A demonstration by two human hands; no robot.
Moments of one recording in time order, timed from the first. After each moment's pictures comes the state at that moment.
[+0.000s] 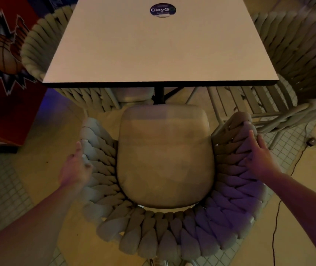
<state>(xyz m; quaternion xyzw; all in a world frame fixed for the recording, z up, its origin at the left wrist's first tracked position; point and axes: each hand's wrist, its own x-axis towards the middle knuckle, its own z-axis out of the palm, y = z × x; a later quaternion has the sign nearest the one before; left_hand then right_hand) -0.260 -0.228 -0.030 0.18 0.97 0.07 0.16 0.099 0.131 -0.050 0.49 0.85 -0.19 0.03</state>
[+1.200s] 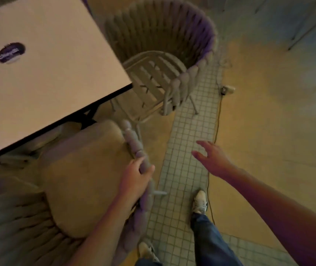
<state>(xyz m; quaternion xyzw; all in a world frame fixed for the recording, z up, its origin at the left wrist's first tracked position) 0.076 0.063 0.023 0.45 0.79 0.17 0.37 0.323 0.179 -0.008 0.59 0.71 -0.38 -0.01</state>
